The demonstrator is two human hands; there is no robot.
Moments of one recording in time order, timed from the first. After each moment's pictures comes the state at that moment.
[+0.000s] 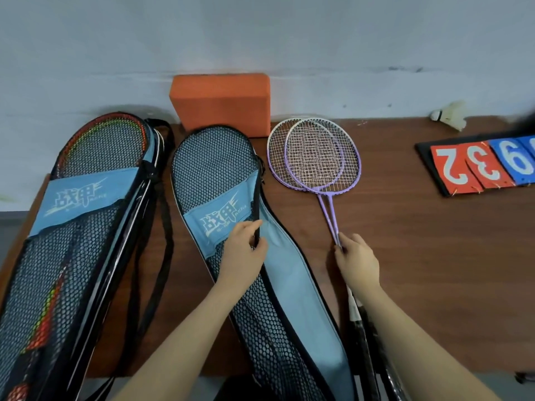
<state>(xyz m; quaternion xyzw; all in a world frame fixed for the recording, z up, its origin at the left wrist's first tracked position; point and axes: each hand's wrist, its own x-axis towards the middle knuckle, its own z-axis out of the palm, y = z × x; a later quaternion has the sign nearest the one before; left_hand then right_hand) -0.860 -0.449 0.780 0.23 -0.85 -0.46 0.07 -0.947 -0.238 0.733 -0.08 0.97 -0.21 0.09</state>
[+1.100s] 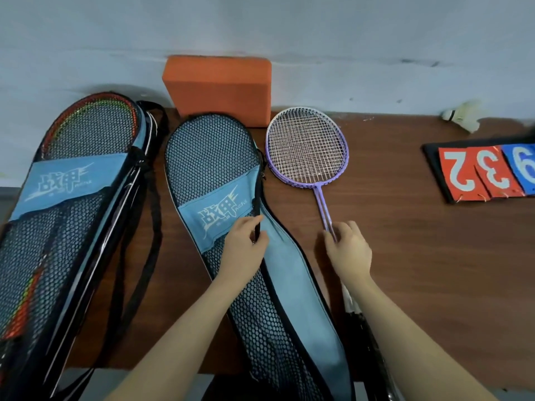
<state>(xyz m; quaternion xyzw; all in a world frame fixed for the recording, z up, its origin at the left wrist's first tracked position) -0.879 -0.434 0.770 0.27 -0.84 -0.47 0.05 -0.975 -0.250 0.727 -0.08 0.96 -0.24 0.07</state>
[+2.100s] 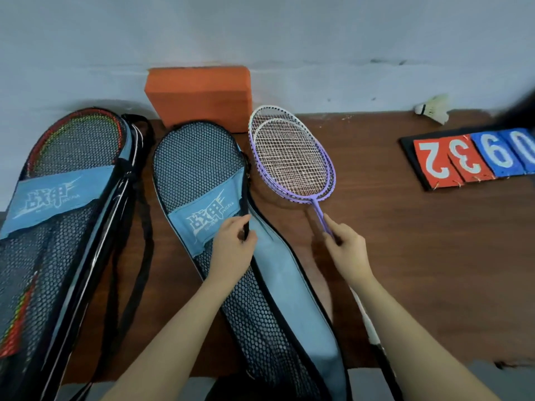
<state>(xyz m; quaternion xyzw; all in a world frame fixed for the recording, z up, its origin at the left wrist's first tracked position) -0.878 -0.434 0.777 0.25 -0.85 -0.46 0.06 -0.963 -0.218 0.734 -0.13 0.89 -0.44 0.04</state>
